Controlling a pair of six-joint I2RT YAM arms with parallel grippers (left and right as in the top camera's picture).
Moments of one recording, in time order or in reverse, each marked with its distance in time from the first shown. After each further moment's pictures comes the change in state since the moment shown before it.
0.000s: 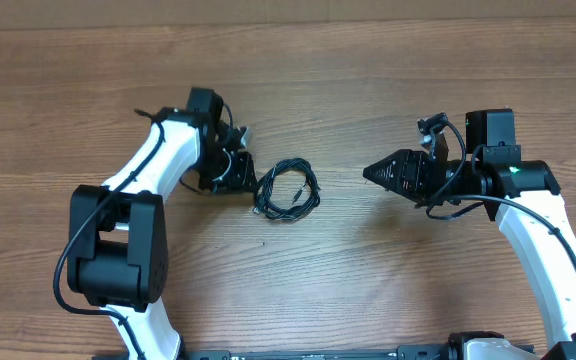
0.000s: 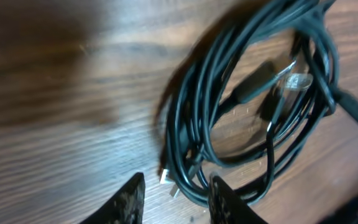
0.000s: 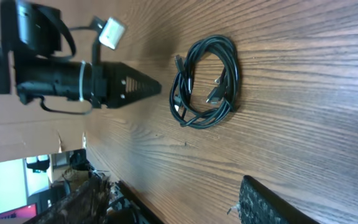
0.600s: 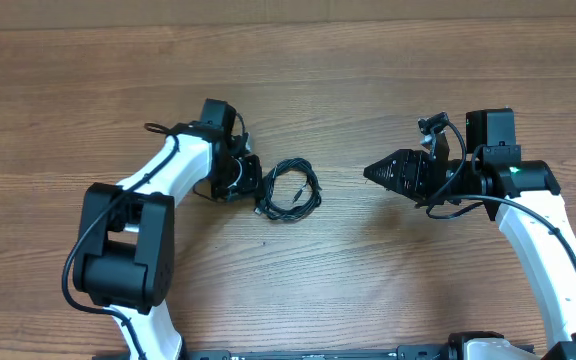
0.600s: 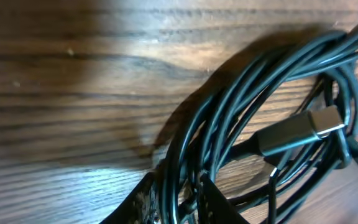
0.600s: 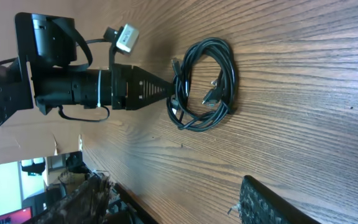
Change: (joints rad) left arm -0.057 0.000 -0.100 0.187 -0.034 -0.272; right arm 0.000 0.000 0.000 0.003 0.015 0.000
